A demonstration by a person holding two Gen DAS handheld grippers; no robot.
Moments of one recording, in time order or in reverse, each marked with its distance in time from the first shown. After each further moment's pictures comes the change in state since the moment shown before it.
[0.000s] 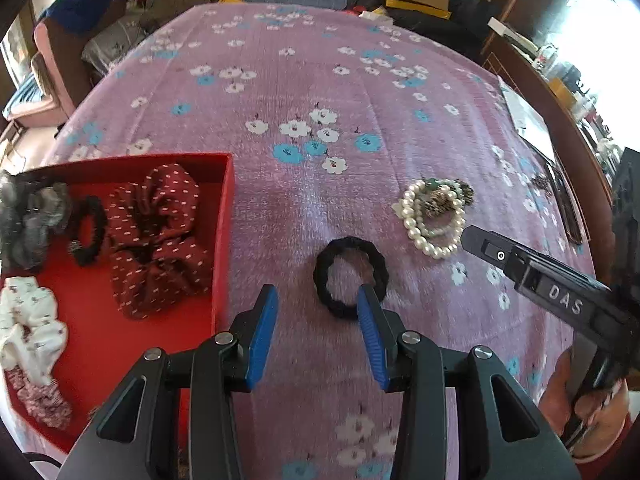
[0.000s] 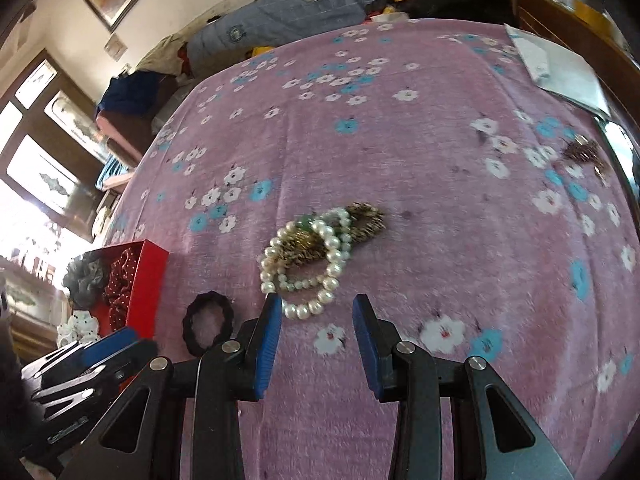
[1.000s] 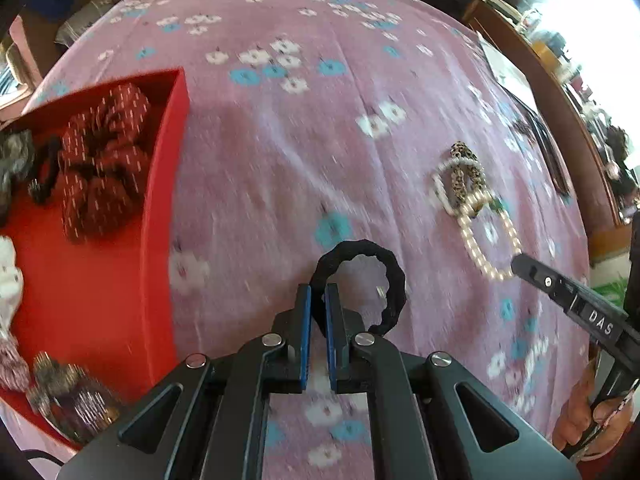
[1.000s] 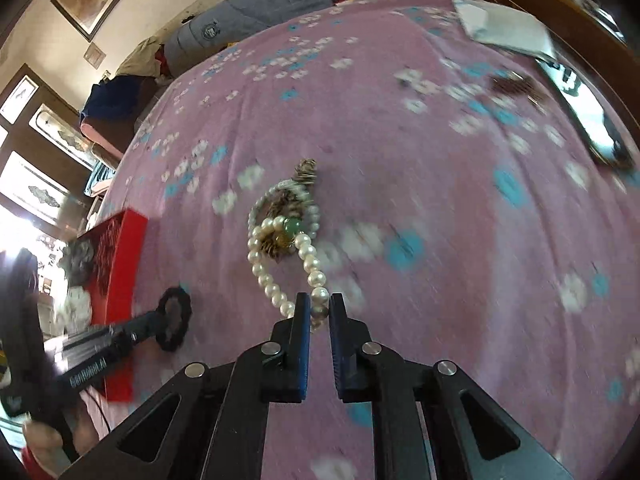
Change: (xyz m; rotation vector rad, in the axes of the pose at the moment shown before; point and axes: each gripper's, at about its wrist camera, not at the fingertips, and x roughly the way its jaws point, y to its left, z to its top) left arm 0.010 -0.020 -0.049 0.049 0.120 -0.076; right arm -0.054 -0.057 -0.073 0.117 0.049 -0.037
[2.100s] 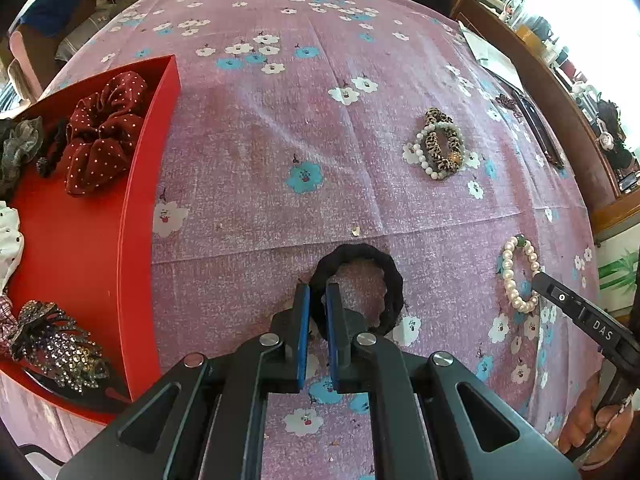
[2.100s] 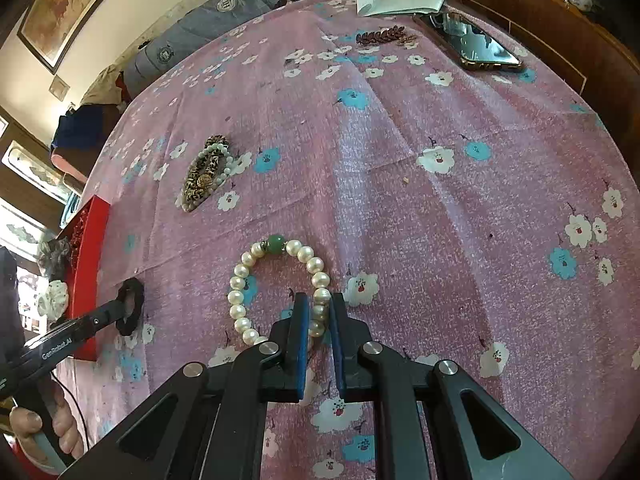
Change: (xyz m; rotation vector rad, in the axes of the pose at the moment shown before) left arm -0.005 -0.021 -0.038 0.044 -0.049 0.043; right arm -0.029 -0.051 -0.059 0.109 -0.065 -0.097
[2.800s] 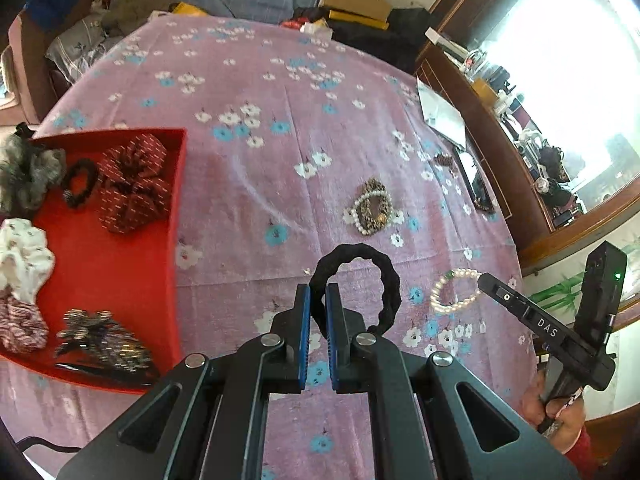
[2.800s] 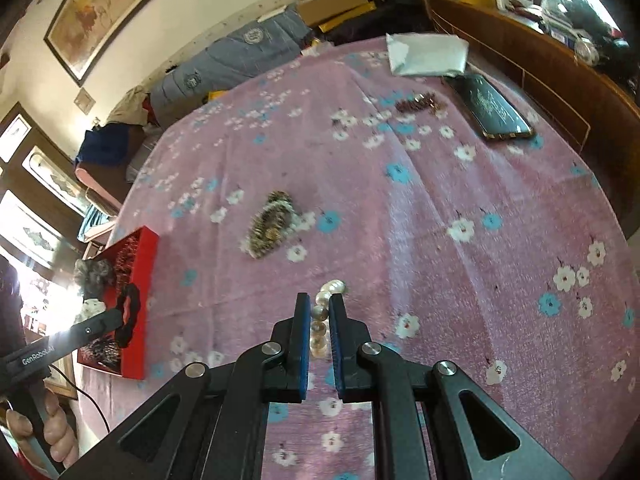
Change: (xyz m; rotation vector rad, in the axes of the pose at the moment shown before) left arm -0.092 0.013 0.014 -0.039 -0.123 -0.183; right arm -0.058 0.040 0.017 -0.037 -0.131 0.078
